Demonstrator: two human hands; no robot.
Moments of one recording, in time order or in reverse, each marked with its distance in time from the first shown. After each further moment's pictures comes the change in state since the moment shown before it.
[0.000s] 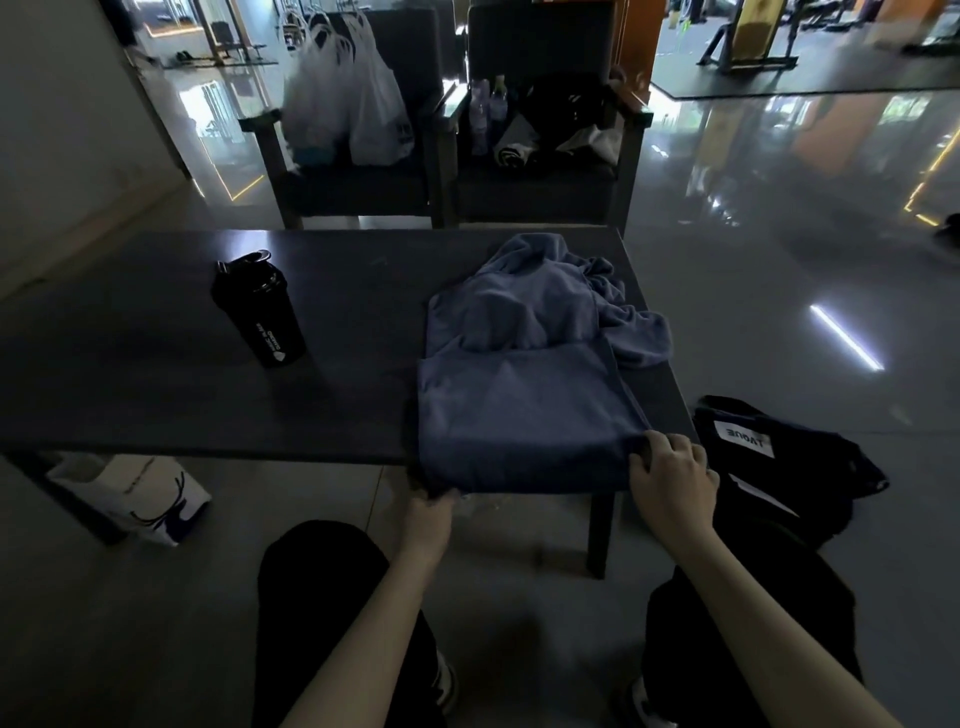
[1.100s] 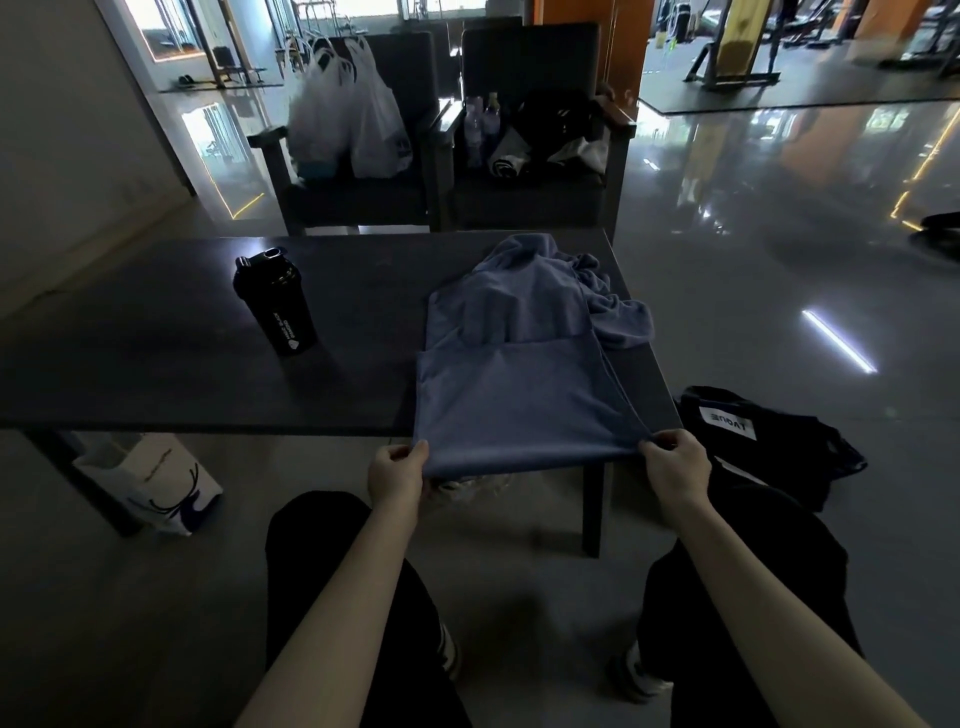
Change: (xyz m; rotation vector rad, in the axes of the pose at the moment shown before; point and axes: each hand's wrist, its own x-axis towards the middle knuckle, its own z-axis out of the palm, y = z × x) left_hand -0.012 0.020 -0.033 -0.036 0.264 0.024; right_hand -0.025 0.020 -0.010 0.734 0.065 0.325
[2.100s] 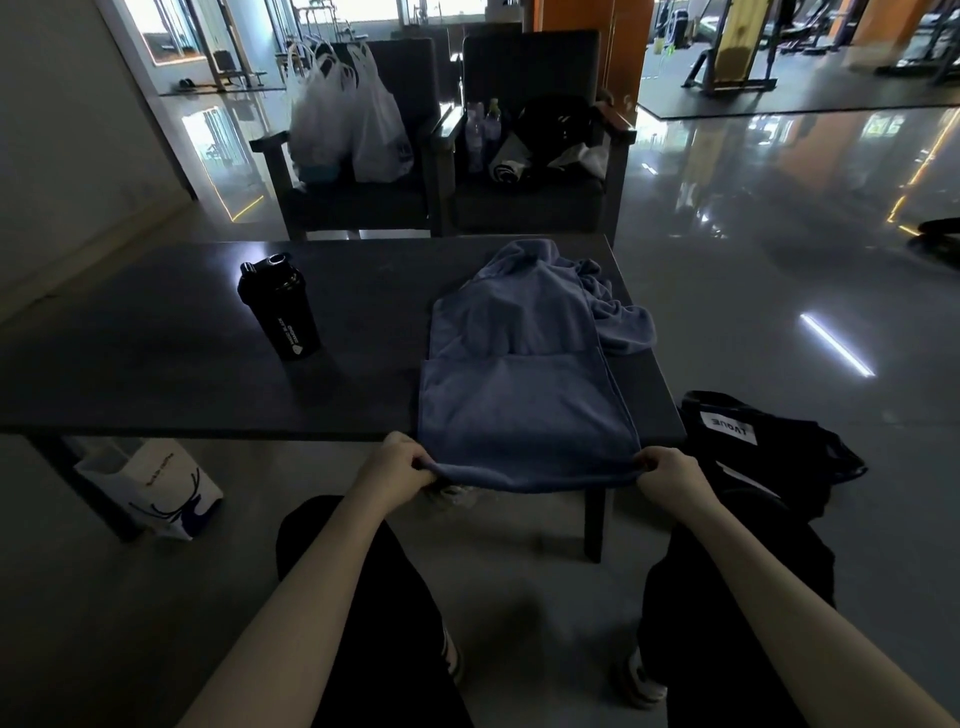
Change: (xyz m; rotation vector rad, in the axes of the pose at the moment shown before) left_hand 0.027 0.016 -0.029 0.913 -0.398 0.564; right_hand 0.006 0.004 -0.010 -0.480 -0.331 -0.171
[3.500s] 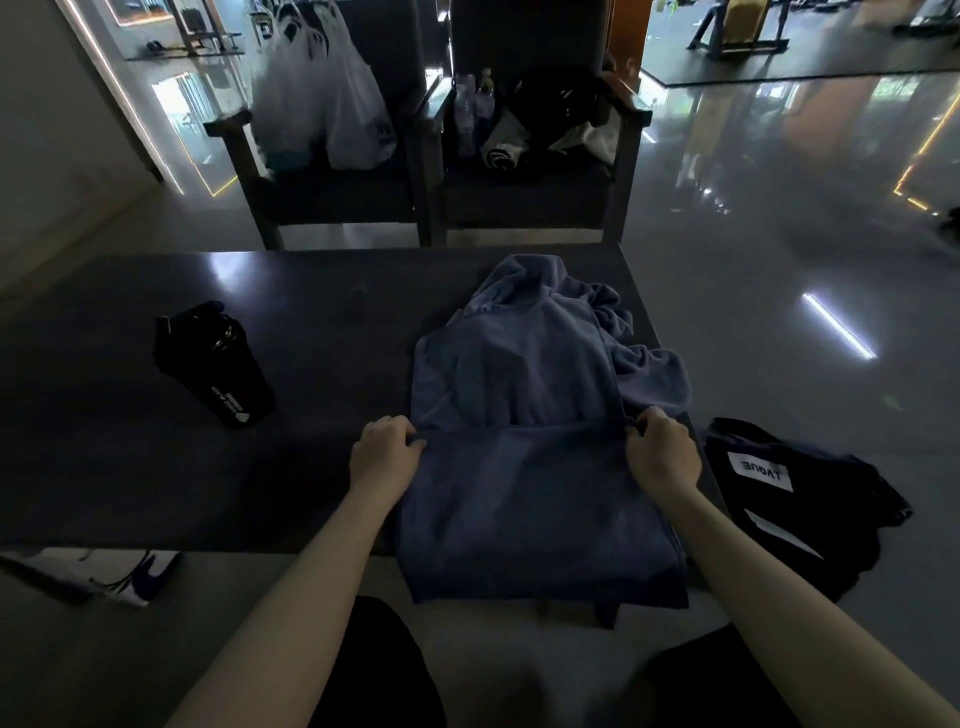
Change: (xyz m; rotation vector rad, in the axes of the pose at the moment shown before) left_hand 0.160 0.023 -0.018 0.062 0.200 -0.096; right_hand 0.160 -0.073 0.012 -0.067 0.245 0.029
